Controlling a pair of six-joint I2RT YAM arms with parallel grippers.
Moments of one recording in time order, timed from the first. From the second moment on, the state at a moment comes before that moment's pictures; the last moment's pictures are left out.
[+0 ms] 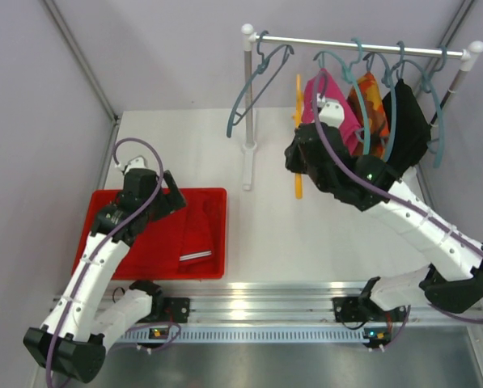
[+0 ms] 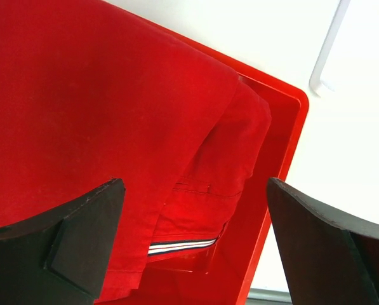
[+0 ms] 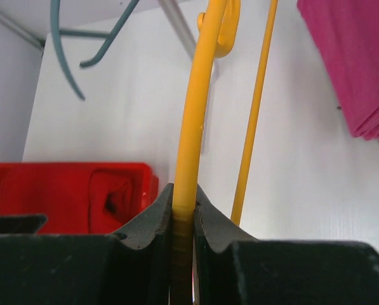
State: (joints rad) left arm -0.28 0.90 0.97 -0.84 -0.21 -0.65; right arm 0.96 1.31 1.61 -0.81 0.62 0.69
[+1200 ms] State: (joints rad) left arm -0.28 0.96 1.02 -0.78 -0.15 -0.50; right arm 0.68 1.75 1.99 -0.56 0.57 0.42
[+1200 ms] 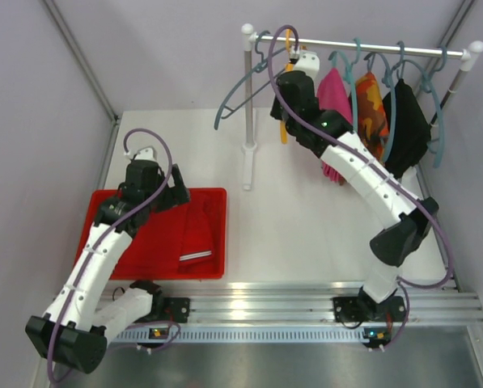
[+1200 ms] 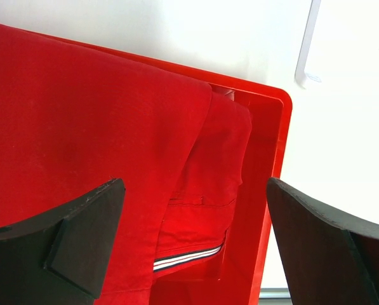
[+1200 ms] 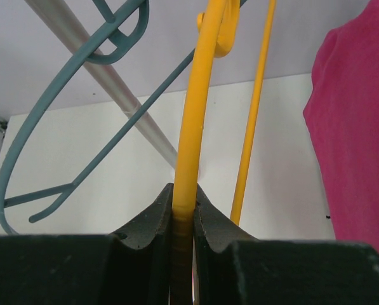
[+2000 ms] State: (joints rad) left arm -0.28 0.97 1.02 -0.78 -0.15 -0.48; right arm 0.66 1.84 2.00 -0.48 0.50 0.42
